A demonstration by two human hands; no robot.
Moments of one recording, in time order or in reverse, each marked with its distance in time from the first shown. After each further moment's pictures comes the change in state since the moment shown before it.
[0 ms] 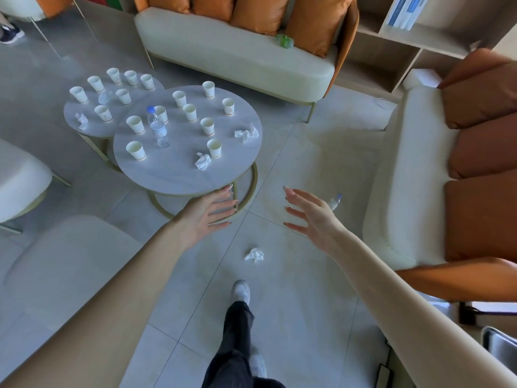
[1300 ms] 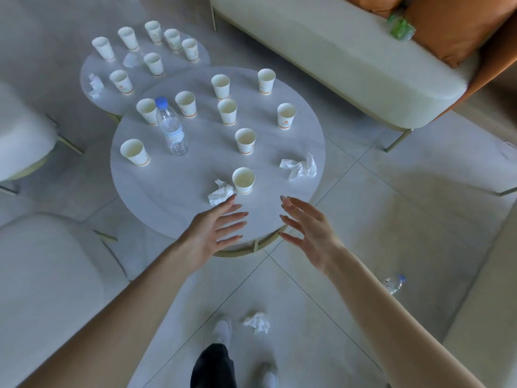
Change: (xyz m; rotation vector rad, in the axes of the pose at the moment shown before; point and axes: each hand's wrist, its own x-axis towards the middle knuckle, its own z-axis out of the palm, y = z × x) left_hand 0.382 0.089 -0.067 -0.354 0.214 -0.052; right_hand 0.446 -0.054 0.082 -0.099 -0.222 0.176
